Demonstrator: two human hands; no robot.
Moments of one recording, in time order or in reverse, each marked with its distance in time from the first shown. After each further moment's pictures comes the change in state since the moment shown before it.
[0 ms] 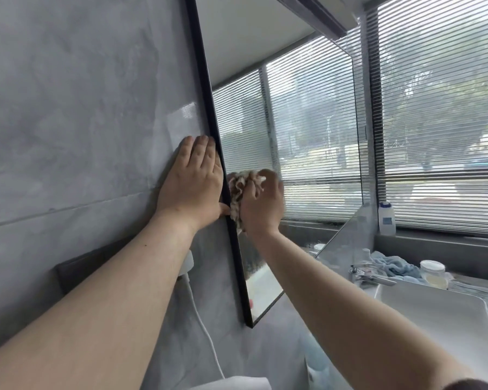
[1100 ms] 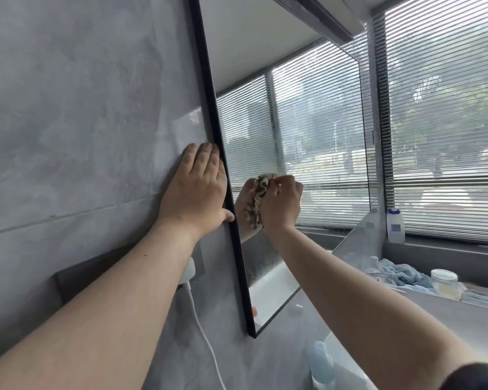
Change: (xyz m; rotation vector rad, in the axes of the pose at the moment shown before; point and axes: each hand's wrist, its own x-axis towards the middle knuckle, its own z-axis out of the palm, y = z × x) left_hand -0.003 -0.001 -0.004 -0.002 0.000 0.010; right_hand 0.040 0.022 -0.004 -0.073 0.054 0.114
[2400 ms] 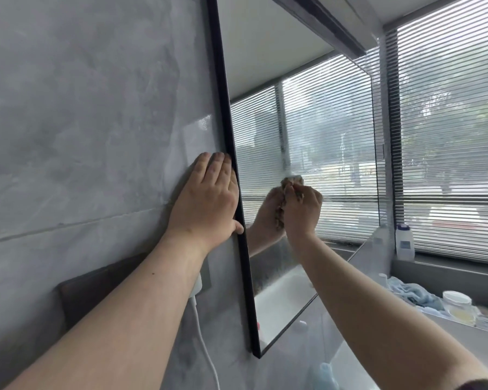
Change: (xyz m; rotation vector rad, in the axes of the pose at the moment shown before) left_hand 0.000 -0.001 -0.001 -0.041 0.011 0.008; right_hand 0.046 0.032 0.009 0.132 0.032 -0.046
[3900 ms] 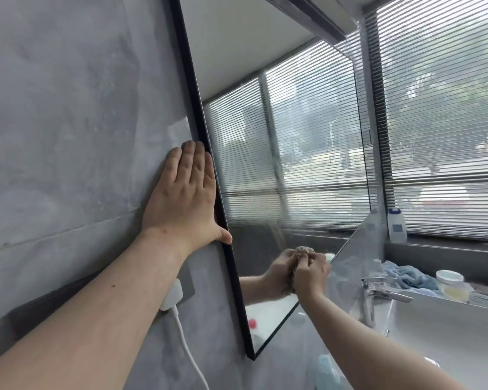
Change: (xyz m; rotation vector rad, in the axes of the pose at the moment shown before) left_hand 0.011 0.004 0.010 -0.050 -0.064 -0.074; right_hand -0.065 0.138 -0.043 -0.116 0.022 0.404
